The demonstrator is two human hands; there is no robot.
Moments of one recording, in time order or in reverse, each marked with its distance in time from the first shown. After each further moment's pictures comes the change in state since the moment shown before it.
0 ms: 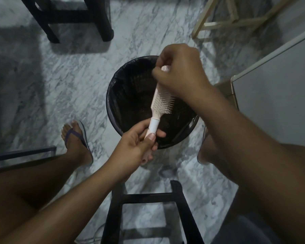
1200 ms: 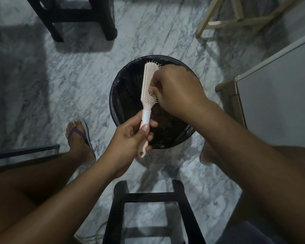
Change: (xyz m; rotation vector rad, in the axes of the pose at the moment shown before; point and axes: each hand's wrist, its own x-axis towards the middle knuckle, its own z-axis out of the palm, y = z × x) left_hand 0.008 0.005 -0.015 -0.053 0.062 -0.013; right_hand -0.026 -0.008 0.009 -0.262 -0.217 -0.158
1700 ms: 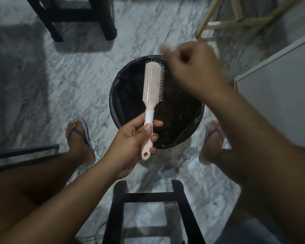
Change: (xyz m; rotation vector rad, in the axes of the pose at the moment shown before) left_hand -0.002 0.003 0.008 -0.284 -0.068 -0.077; right_hand 0.012 0.021 -0.028 0.425 0.202 0.198
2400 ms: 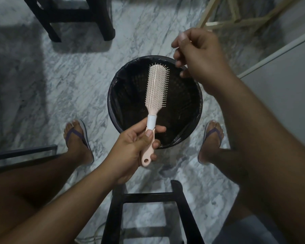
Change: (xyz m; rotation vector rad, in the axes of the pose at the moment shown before) left_hand -0.008 -0.007 0.003 0.017 -0.052 -0.021; right_hand 0.018 0.009 -0.013 0.430 -0.065 0.143
